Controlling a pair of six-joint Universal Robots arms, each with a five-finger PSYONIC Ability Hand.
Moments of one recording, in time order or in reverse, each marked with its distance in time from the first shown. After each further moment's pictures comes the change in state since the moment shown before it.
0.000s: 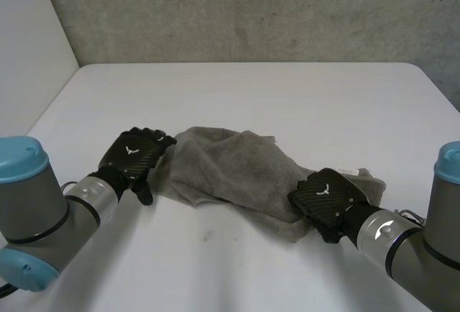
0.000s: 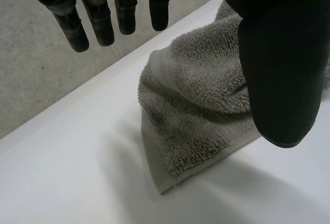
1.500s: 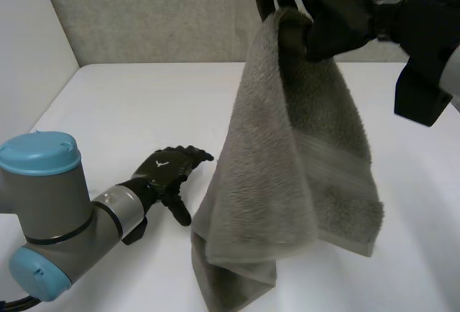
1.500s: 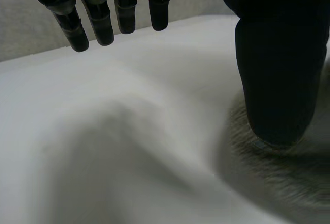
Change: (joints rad) left arm -0.150 -0.018 0.095 -0.192 0.015 -0.322; right arm 0.155 -0.275 -0.737 0.397 -0.041 0.560; left_hand -0.011 -0.015 -0.014 -0.013 -0.014; right_hand 0.003 0.000 0.000 0.000 0.000
